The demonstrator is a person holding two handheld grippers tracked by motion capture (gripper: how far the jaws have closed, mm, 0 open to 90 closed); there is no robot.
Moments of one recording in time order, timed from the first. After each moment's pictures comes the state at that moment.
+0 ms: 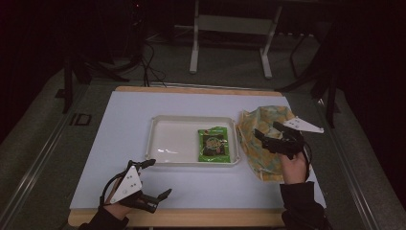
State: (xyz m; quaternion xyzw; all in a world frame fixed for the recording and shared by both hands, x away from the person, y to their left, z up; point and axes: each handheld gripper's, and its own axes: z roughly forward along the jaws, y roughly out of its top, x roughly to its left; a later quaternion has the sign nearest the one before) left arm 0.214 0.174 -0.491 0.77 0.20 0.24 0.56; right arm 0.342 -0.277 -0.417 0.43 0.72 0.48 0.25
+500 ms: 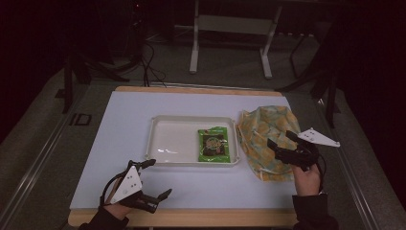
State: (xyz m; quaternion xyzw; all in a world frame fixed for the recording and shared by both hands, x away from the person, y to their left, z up) left arm 0.214 0.174 -0.491 0.77 0.20 0.24 0.56; right arm 0.315 -0.312 -0.428 0.44 0.72 0.48 0.26
